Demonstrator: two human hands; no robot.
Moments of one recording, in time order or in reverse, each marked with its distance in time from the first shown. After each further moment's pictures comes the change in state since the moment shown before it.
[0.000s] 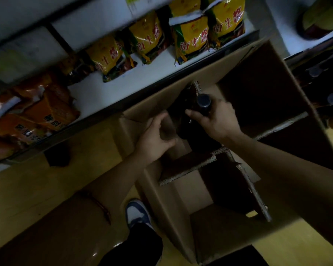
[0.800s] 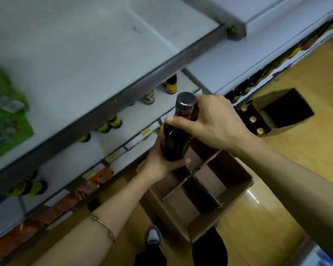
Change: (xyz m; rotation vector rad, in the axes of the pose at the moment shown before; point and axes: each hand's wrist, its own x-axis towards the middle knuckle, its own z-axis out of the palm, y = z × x) left_hand -0.248 0.318 -0.149 -0.211 -0.093 0.282; right_hand -0.282 -0.337 -0.301 -0.267 0.343 -0.342
